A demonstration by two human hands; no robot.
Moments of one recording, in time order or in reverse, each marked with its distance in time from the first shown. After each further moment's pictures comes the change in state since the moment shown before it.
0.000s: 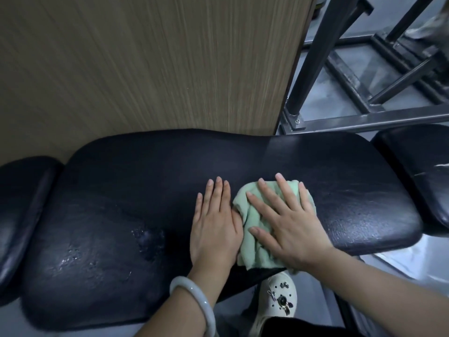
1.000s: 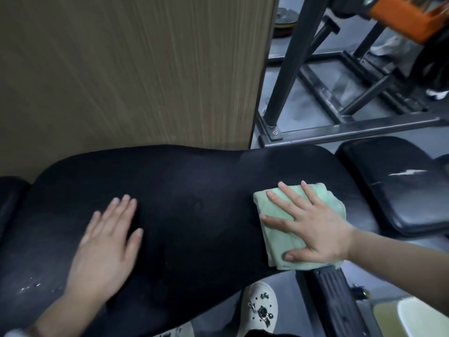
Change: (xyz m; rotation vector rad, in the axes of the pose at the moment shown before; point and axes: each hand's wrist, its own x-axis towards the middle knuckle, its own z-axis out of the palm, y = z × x) left_hand -0.011 -0.107 -0.071 0.075 -0.039 0.055; right_hand -0.024 0.117 -0.026 -0.162 -0.176 -0.349
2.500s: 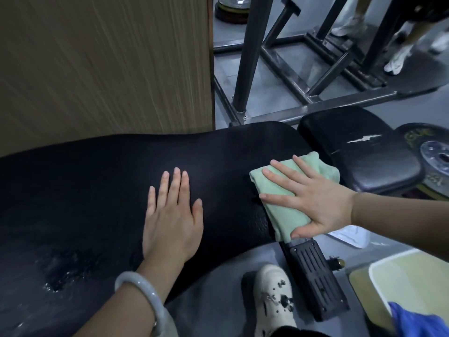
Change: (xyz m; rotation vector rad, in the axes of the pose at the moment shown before) left_hand 0.035 0.158 0.068 0.023 -0.023 0.034; right_hand -0.055 0.040 0.011 -0.142 -0.037 0.013
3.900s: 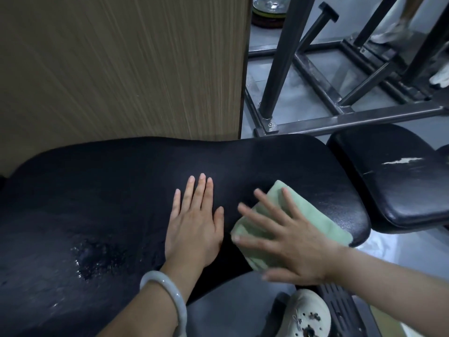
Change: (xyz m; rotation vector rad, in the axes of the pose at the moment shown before) left_hand 0.003 -0.001 0.001 -0.019 -0.027 0.008; right_hand 0.044 -0.075 -0.022 0.144 0.139 -0.121
